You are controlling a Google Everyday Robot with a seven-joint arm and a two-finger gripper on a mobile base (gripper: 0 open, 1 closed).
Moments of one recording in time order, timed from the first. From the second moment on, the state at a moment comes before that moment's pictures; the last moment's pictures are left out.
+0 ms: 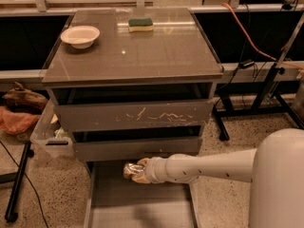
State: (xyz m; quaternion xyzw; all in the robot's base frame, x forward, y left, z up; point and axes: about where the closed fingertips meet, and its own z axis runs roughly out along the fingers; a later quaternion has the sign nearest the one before) arm 0.565 0.039 0.416 -0.56 0.72 0.14 0.37
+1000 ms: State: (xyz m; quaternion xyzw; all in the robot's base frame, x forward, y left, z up) arm 0.554 0.078 0.596 -0.60 0.66 0.14 0.44
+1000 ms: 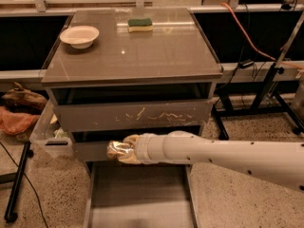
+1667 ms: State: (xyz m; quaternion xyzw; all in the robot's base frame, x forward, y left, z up) arm 0.557 0.079 0.626 -0.61 0.65 0.12 0.45
